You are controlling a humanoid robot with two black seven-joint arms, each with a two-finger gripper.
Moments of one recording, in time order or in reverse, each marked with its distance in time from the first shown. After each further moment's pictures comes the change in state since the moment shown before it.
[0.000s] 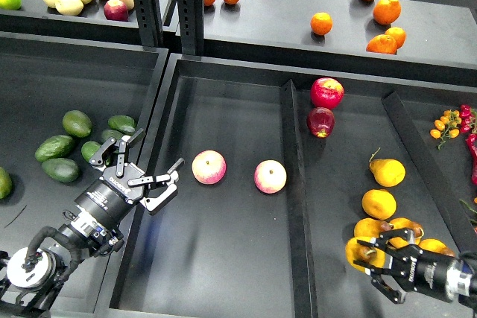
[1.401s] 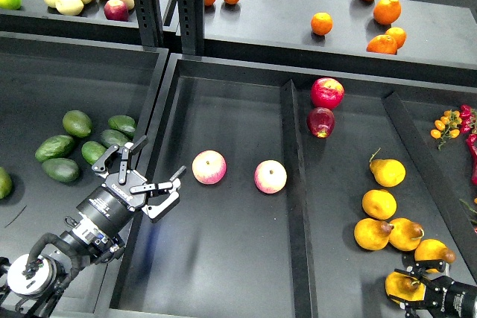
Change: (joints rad) left arm 0.026 0.000 0.014 -0.011 0.000 0.000 0.000; right arm 0.014 0.042 -0.003 -0.151 -0.010 0.000 0.000
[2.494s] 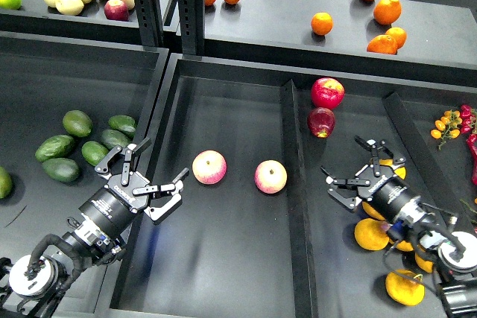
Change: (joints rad) left arm 0.001 0.000 0.014 0.000 0.001 0.000 0.000; right arm 0.118 0.532 0.522 -0.044 0.133 -0.006 0.000
